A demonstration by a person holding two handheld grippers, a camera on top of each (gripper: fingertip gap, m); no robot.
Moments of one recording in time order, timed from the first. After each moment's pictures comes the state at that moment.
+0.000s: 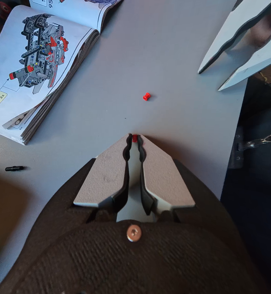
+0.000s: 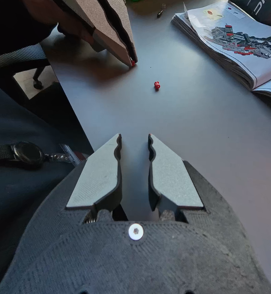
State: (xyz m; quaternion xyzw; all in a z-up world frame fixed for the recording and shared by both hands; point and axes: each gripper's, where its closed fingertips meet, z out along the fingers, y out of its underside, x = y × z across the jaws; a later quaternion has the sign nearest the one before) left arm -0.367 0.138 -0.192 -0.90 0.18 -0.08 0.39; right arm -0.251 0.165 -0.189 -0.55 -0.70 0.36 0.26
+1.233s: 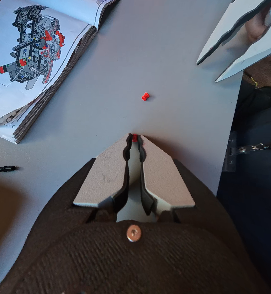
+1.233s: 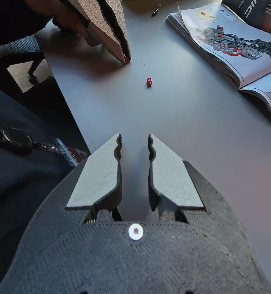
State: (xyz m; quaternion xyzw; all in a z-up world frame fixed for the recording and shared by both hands) left arm -0.365 0.137 -0.193 -0.90 0.17 -0.11 0.38; right arm -0.244 0.179 -0.186 -0.55 -0.71 0.35 0.27
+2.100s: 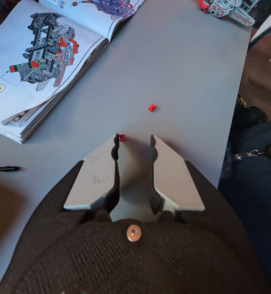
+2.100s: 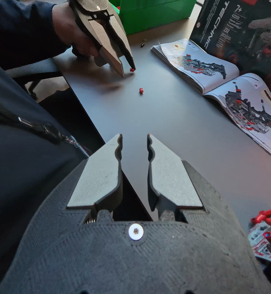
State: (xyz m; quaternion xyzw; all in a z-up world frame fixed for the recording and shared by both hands) left arm -0.371 0.147 -0.185 -0.90 0.12 -0.14 0.39; right arm -0.194 0.192 -0.135 -0.54 -0.68 0.37 0.32
